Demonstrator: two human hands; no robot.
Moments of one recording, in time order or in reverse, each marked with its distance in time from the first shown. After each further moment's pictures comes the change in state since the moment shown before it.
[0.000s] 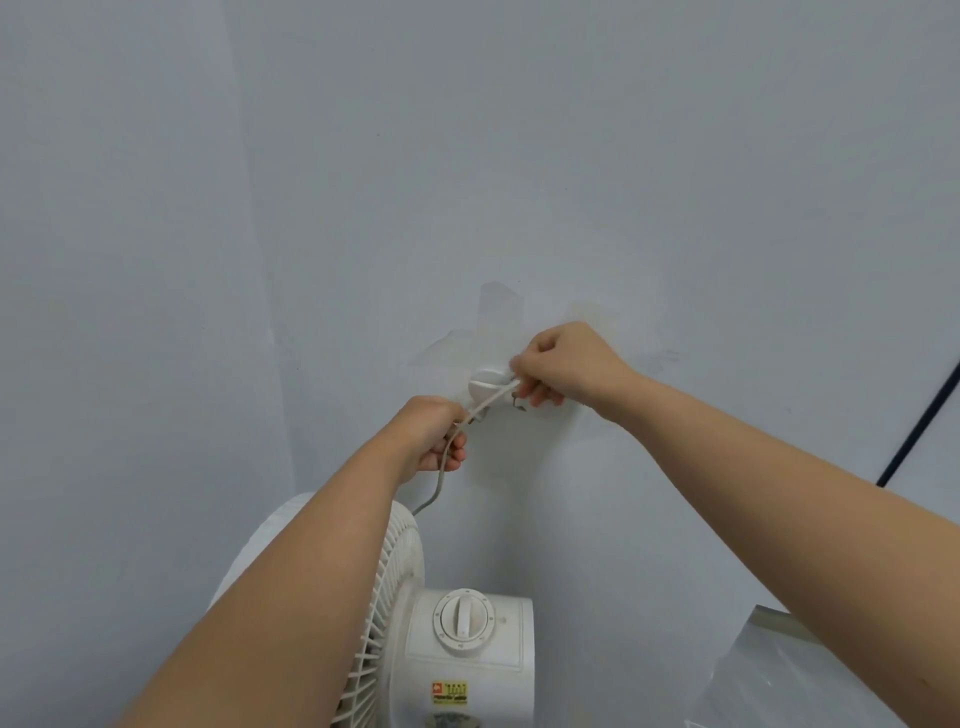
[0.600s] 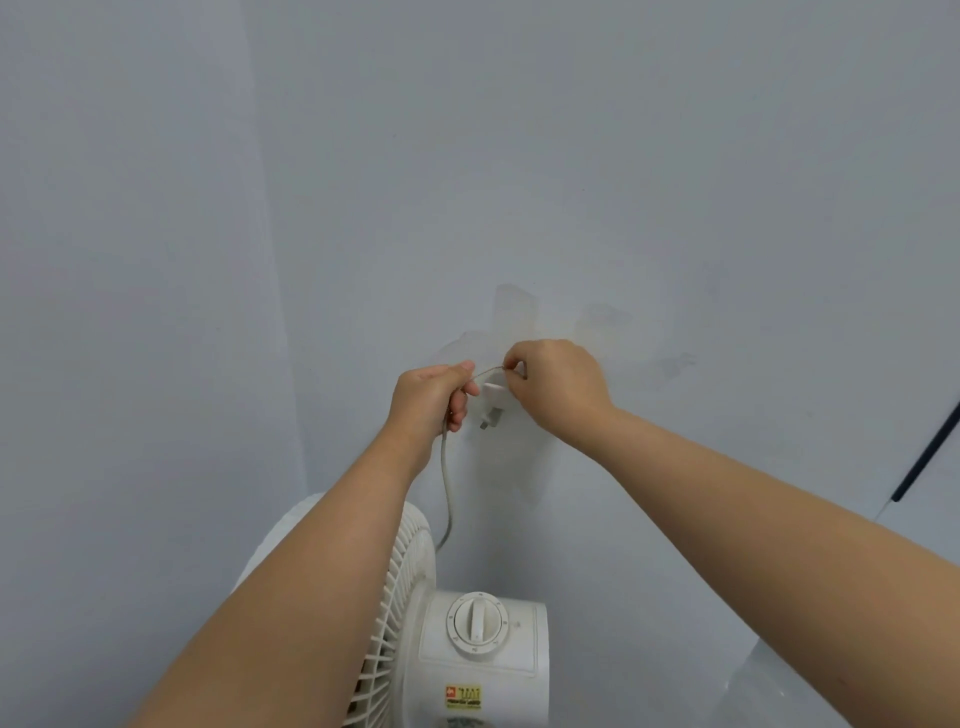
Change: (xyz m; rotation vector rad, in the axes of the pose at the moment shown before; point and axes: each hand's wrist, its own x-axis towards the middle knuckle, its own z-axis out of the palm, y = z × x) left_hand -0.001 0.009 -0.005 -0.269 0.132 0.326; right_hand 0.007 0.007 0.035 -0.652 0.234 -0.298
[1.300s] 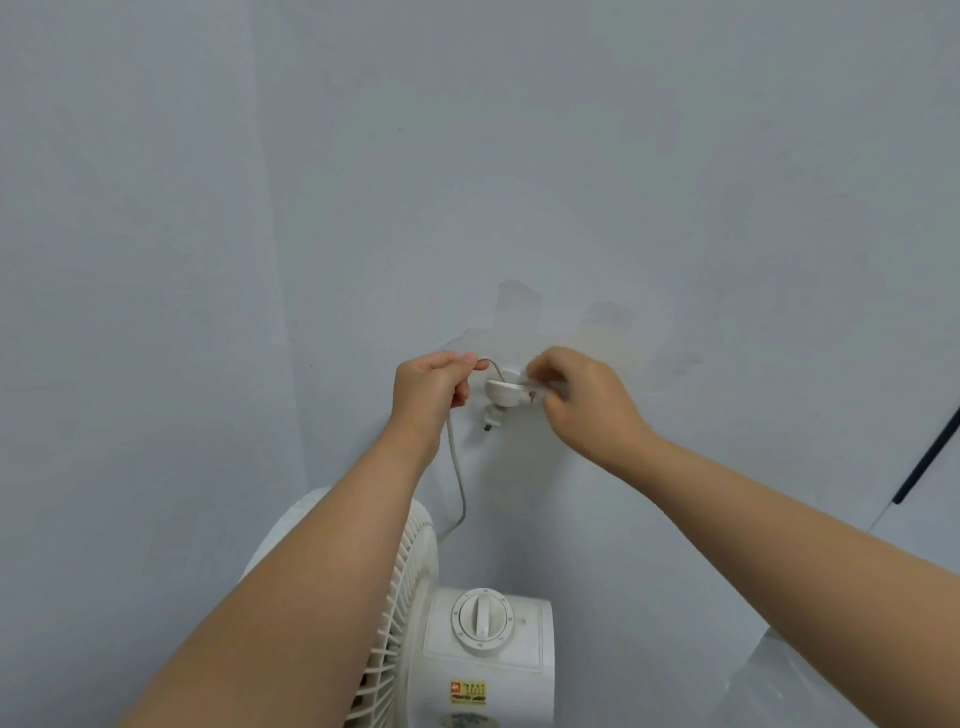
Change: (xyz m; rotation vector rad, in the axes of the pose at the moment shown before) left_hand 0.001 -0.003 0.000 -0.072 0.066 0.138; right_hand -0.027 0.024 0.009 0.317 0.060 -0.072
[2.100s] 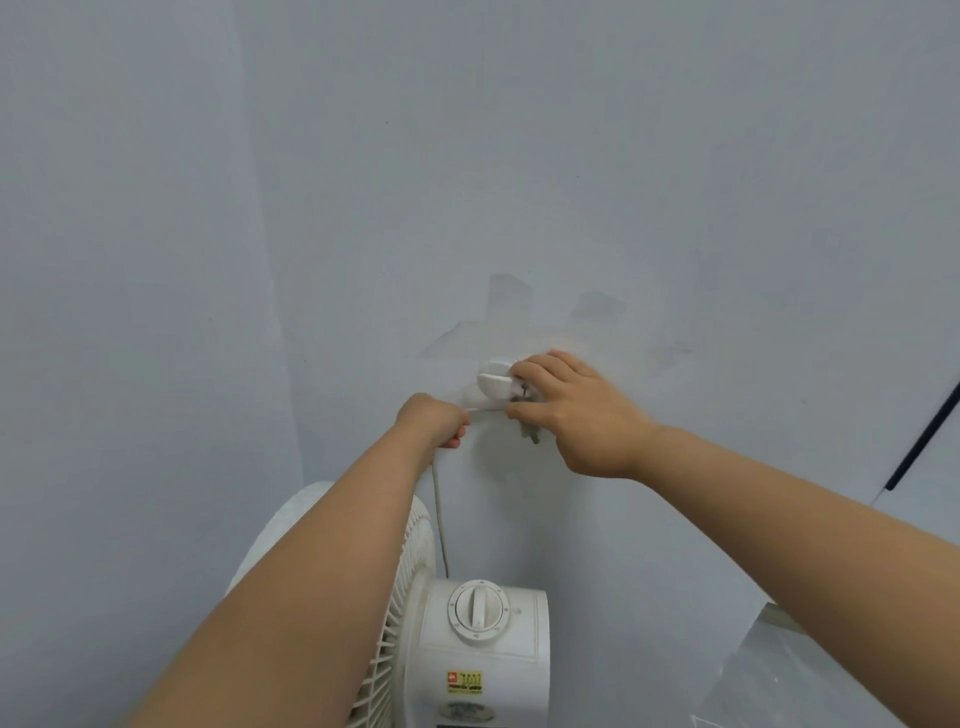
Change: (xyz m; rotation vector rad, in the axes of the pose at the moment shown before) left_hand -0.005 -0.009 0.006 0.534 -0.097 -0.536; right_hand -0.009 0.022 -0.004 -0.728 -0.204 -0.603
